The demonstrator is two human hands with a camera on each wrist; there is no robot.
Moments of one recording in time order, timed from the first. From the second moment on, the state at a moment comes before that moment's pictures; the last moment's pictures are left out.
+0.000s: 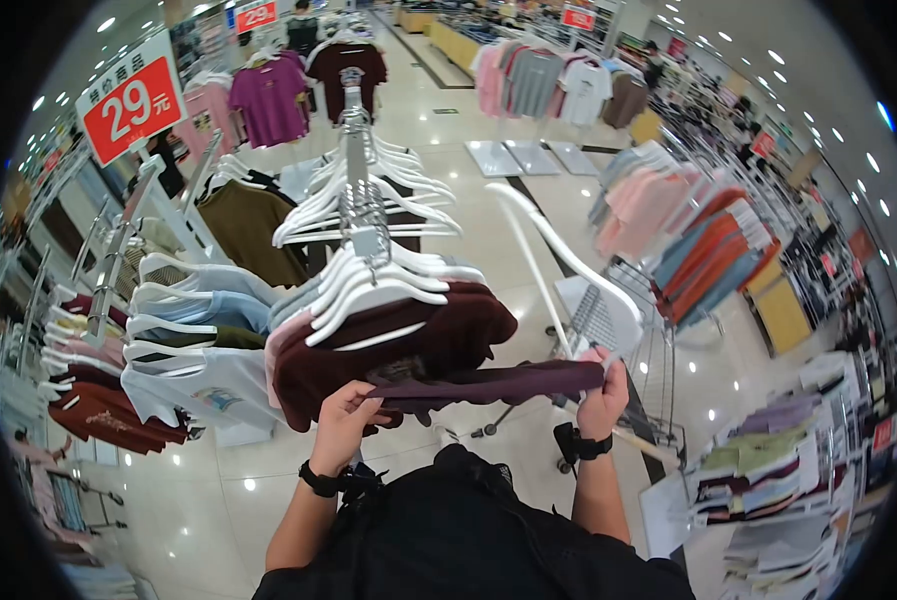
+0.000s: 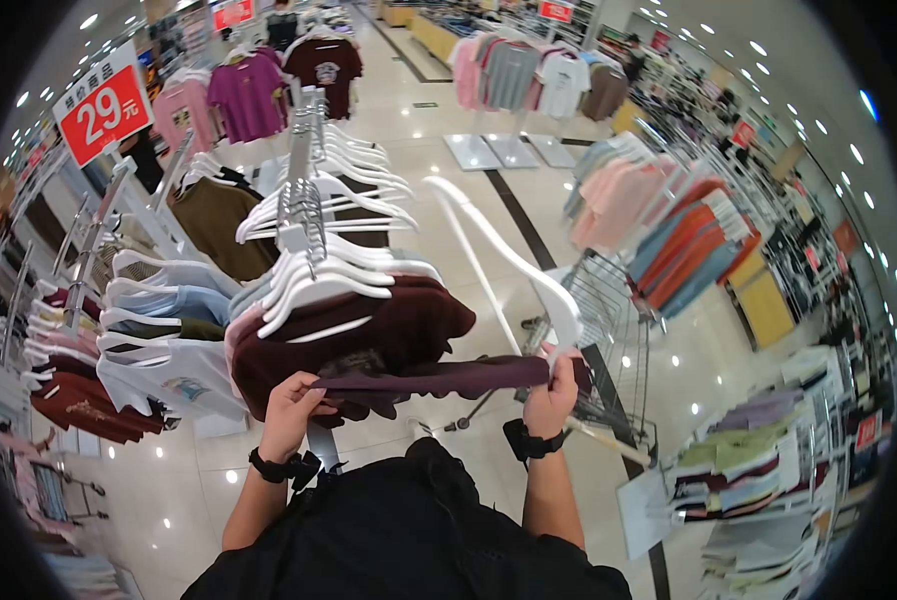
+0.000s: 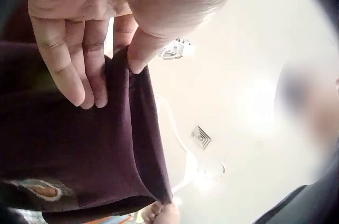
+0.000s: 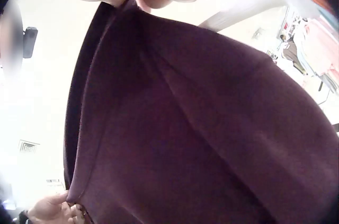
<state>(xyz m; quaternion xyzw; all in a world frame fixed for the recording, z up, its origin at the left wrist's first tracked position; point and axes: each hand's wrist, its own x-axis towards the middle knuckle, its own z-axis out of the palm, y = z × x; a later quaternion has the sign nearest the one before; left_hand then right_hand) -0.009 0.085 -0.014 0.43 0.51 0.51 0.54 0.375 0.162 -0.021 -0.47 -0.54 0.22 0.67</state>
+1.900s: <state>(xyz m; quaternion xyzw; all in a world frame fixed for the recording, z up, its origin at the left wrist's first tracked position) 0.219 -0.118 -0.062 0.15 0.42 0.61 0.66 0.632 -0.109 -0.032 -0.39 -0.78 0.33 0.36</state>
